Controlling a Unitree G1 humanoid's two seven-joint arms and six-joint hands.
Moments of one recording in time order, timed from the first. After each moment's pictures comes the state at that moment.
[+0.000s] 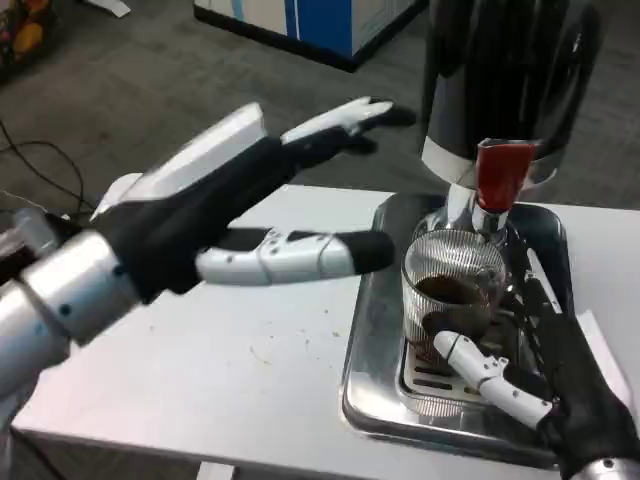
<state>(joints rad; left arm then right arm) -0.45 0.59 0.07 -0.31 0.05 -0.11 -0.62 0.05 -0.04 0.11 -0.47 -0.32 0.28 -0.04</state>
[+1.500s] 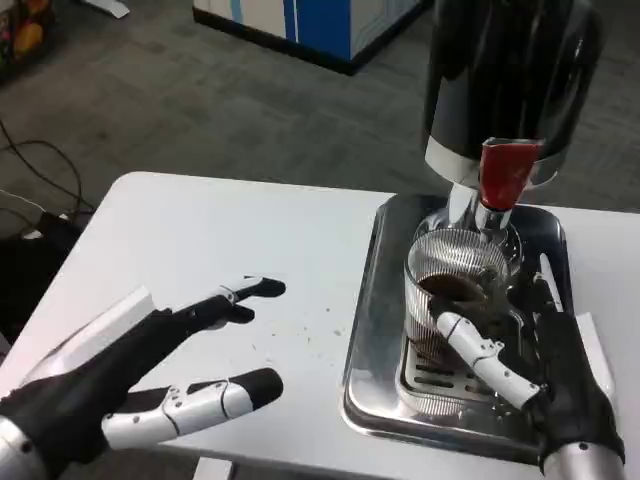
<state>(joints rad) 0.03 0.62 0.19 -0.37 0.05 -0.14 -0.55 -0.06 0.04 0.09 -0.28 -0.29 0.25 -0.17</state>
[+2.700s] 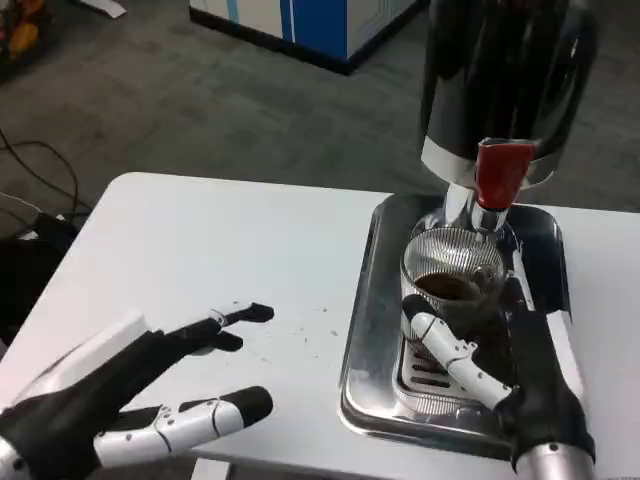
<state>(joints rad) 0.08 0.65 0.19 -0.37 0.05 -0.12 -0.55 -0.08 0.05 0.14 -0.19 -0.32 0.17 -0.22</state>
